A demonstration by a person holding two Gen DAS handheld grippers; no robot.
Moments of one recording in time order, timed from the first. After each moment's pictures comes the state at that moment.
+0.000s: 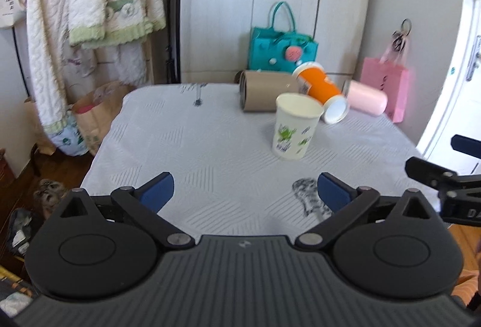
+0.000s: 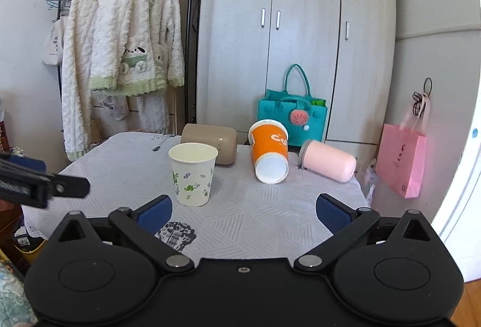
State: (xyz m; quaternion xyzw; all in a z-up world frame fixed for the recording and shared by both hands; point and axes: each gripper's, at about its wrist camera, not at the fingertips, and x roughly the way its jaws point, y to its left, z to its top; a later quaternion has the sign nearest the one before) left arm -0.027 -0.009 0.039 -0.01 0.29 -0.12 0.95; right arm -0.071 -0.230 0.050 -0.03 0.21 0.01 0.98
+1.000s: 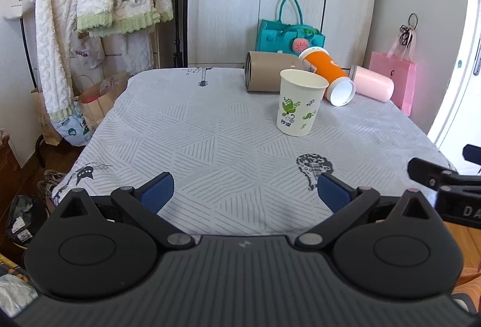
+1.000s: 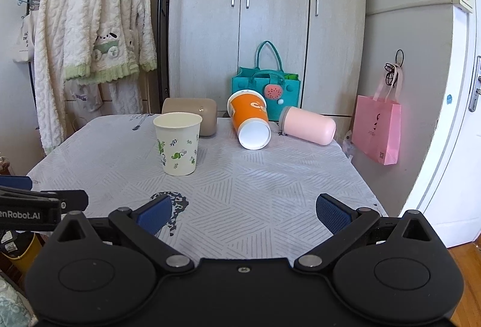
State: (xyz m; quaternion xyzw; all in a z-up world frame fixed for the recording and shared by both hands) left arm -0.045 -0.011 0.006 -0.01 0.29 -0.11 0.95; right arm -0.089 -0.214 0.021 -0.01 0.24 -0.06 0.97
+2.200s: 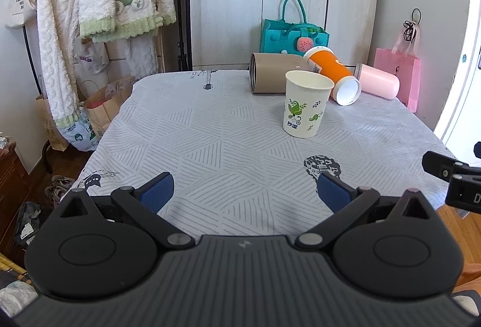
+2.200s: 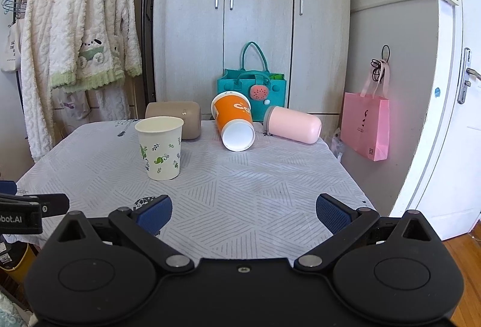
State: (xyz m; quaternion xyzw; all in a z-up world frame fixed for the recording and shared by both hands) left arm -0.039 -0.011 0.011 0.01 0.29 -0.10 0.95; right arm -0.087 -0.225 0.019 0.00 0.23 -0.08 0.97
